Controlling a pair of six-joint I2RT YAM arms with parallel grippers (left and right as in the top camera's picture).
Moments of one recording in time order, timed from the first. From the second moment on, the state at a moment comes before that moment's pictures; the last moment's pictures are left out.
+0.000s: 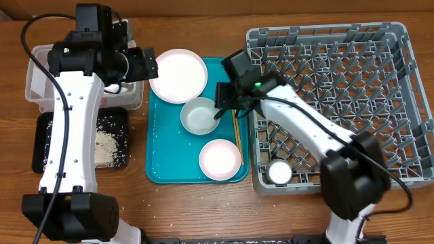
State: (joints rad) left arm 0.02 1.72 1.80 -1.15 0.11 -0.17; right arm 0.58 1.97 1.53 -0.65 -0.08 0.58
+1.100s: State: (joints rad) left arm 0.04 1.72 1.80 -1.13 -0.12 -0.17; right arm 0.55 1.85 1.90 -1.03 0.29 0.59
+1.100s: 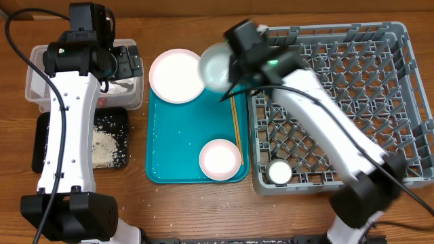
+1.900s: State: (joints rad) left arm 0.04 1.72 1.80 -1.13 -0.12 -0.17; right arm 0.38 2.17 1.92 -0.61 1.18 0.15
